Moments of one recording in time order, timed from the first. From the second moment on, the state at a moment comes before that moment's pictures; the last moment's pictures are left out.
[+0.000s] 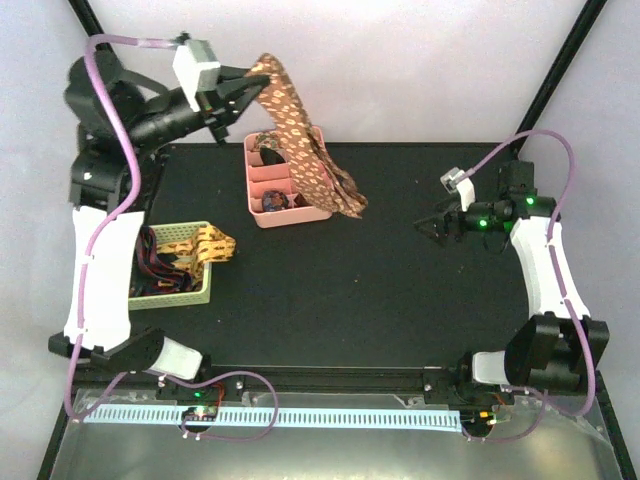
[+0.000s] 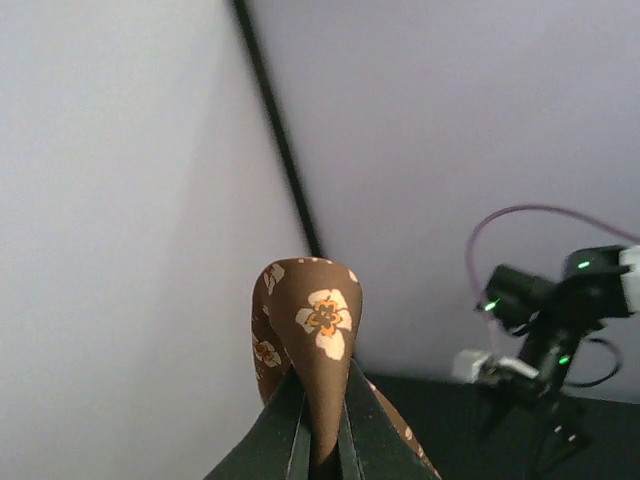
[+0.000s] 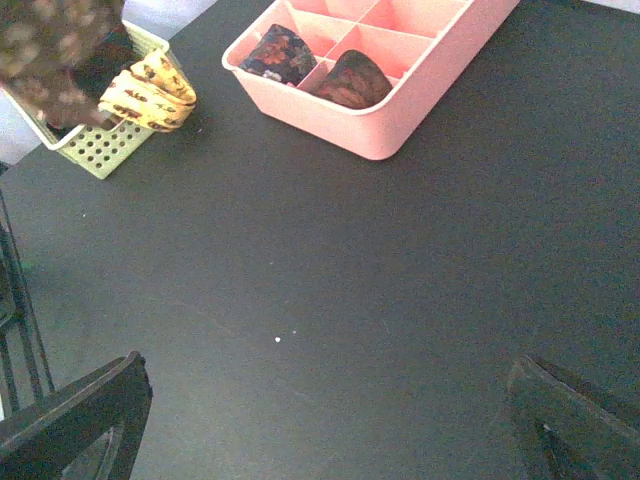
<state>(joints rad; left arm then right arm) -0.23 1.43 2.18 -0.60 0.81 0.16 -0.11 1.38 1.25 -0.95 -0.91 -0.60</state>
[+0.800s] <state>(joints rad) -0.56 1.11 1.55 -0.69 0.80 0.42 -0.11 1.05 1.05 -0.96 -0.86 -0.53</state>
